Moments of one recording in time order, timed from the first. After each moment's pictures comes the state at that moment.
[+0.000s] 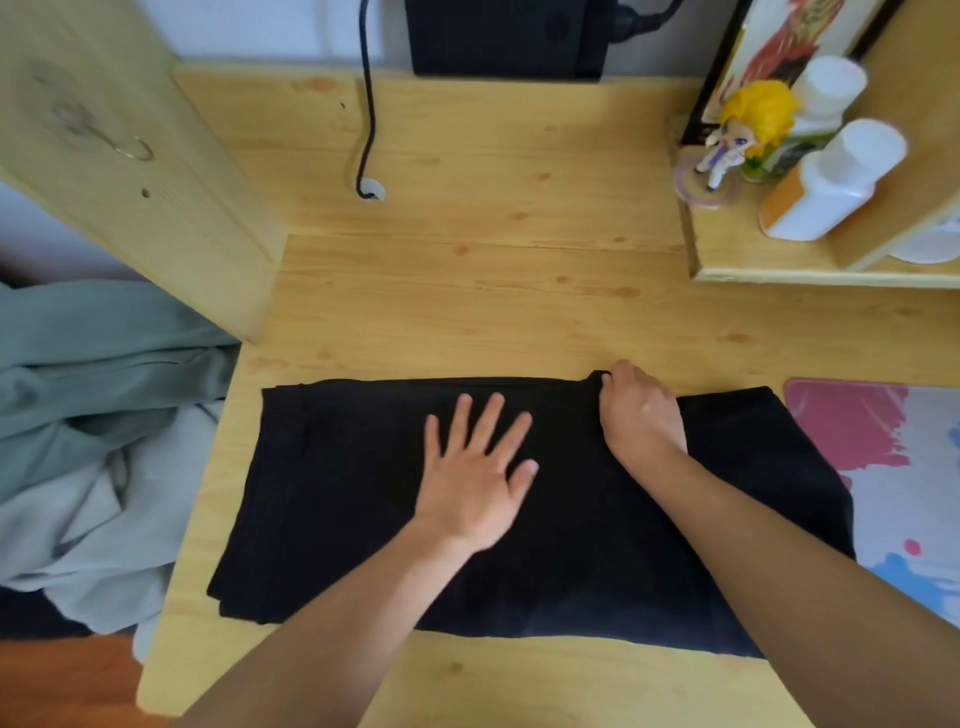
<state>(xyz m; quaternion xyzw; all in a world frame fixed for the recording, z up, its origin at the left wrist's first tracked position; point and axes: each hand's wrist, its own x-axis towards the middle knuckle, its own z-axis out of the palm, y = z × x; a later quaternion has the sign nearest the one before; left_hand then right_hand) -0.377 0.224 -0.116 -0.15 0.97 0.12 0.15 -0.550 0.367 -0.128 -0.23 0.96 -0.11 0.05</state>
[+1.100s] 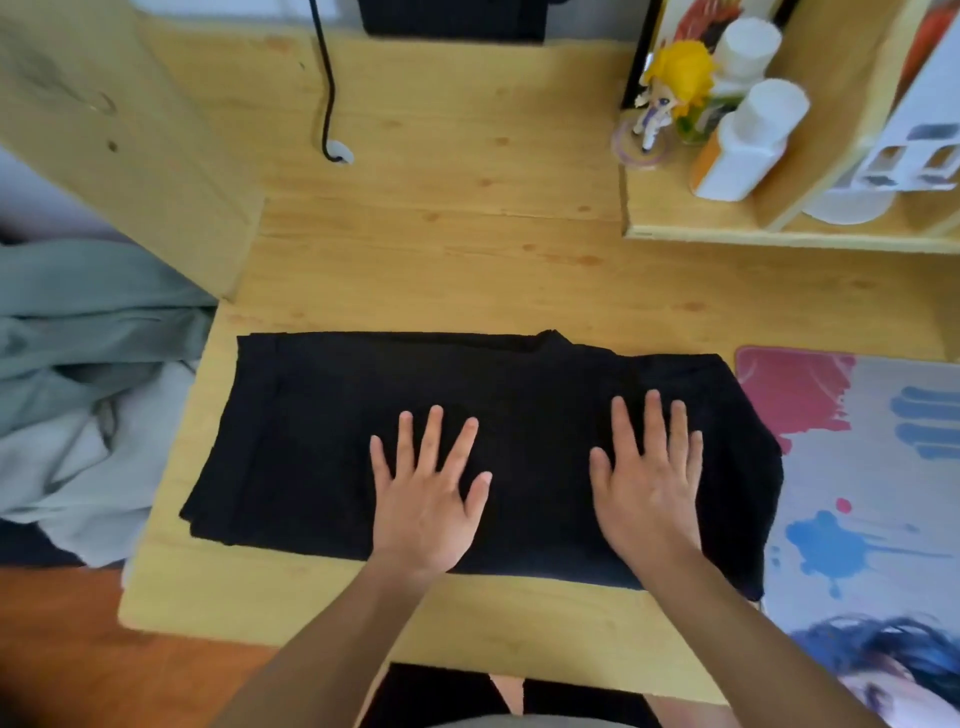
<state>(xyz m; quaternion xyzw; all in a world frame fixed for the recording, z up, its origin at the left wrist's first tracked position) -0.318 0.285 -0.123 -0.26 0.95 0.08 0.15 -0.462 0.475 -0.093 -0.22 0.97 -0.02 0.12</state>
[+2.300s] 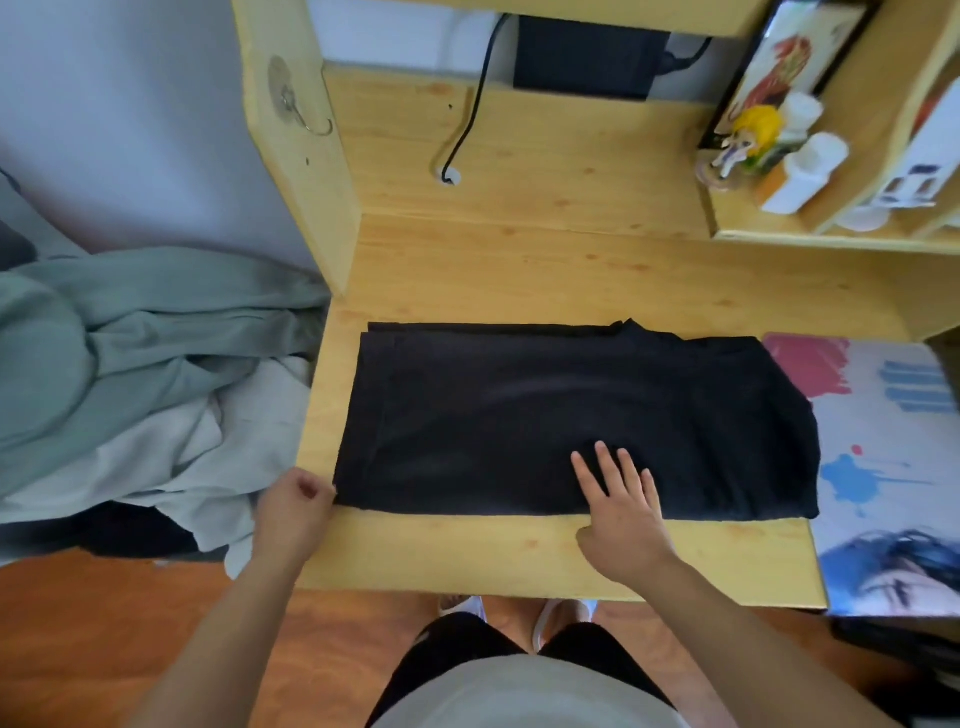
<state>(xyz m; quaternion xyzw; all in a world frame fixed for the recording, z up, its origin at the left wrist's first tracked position) -0.115 0.079 -0.094 -0.56 0.73 0.40 0.02 -0.304 0.396 -0.068 -0.28 0.92 0.09 0.28</state>
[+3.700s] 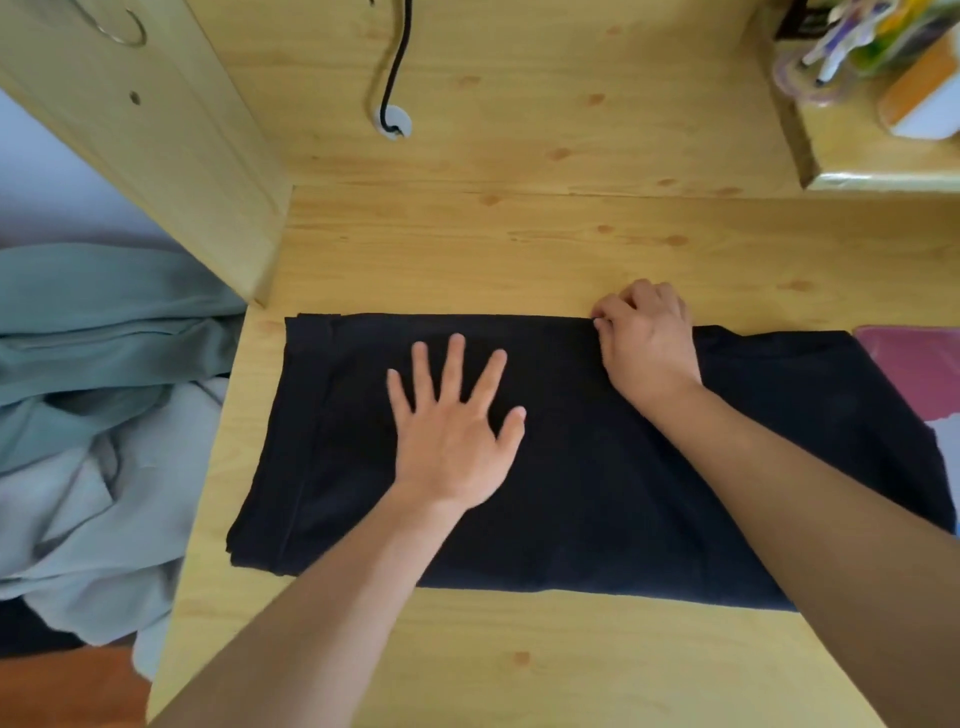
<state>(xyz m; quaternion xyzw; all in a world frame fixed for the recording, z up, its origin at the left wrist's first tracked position) -0.349 0.166 -0.142 -0.22 0.96 0.12 0.11 -0.535 0.313 -0.136 -0.31 0.94 -0.12 -0.07</state>
